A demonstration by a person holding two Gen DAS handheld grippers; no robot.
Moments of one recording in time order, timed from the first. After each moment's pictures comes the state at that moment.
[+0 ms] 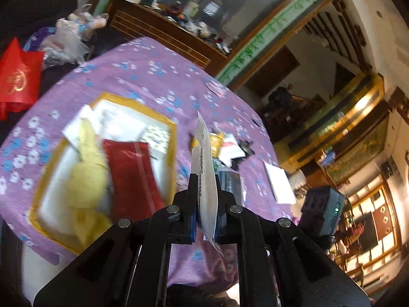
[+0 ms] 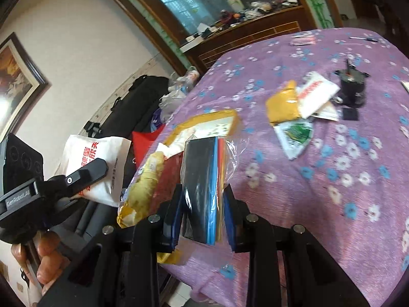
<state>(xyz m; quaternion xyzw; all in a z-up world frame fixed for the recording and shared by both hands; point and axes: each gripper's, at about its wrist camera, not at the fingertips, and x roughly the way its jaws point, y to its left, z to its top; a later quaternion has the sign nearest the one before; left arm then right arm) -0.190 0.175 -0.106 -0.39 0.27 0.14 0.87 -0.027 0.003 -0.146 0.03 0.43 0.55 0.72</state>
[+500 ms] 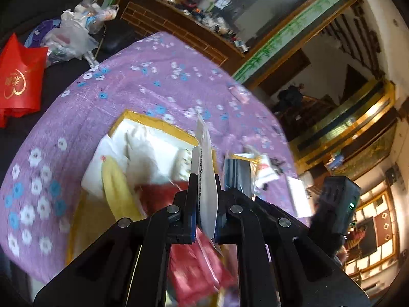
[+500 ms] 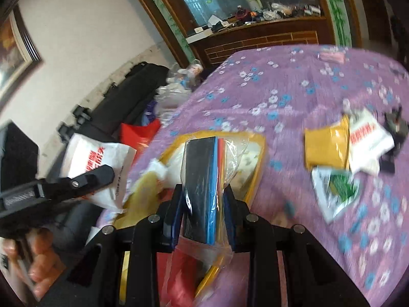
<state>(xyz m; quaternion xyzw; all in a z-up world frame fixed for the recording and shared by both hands) -0.152 0.272 -0.145 -0.40 0.30 0.15 0.85 -0.012 0.109 -0.154 -0.06 0.41 0.52 0.75</state>
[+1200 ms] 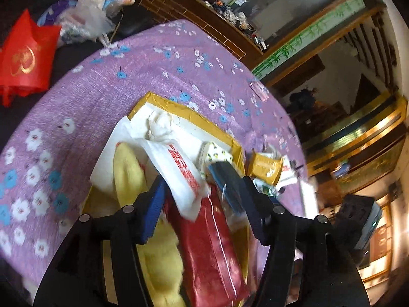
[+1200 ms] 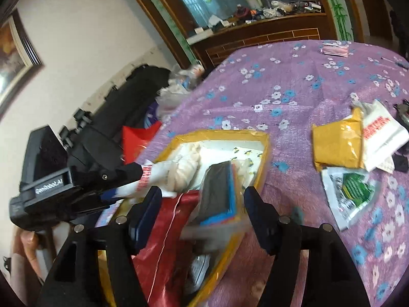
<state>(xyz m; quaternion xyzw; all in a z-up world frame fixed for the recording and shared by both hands) -0.161 0.273 -0.171 -0.42 0.32 0.18 0.83 -0.009 0.084 -0.160 0.00 0.41 0.55 0.73</state>
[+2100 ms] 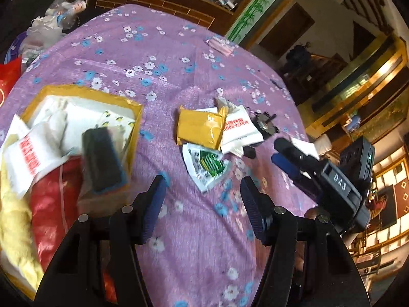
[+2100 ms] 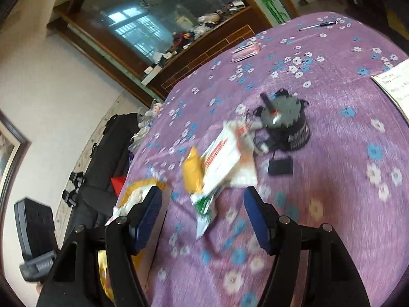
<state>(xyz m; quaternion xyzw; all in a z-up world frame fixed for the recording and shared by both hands) -0.023 0.151 -0.149 -0.34 0.40 0.14 0.84 0.154 -0.034 -0.164 0.13 0.46 0.47 0.74</state>
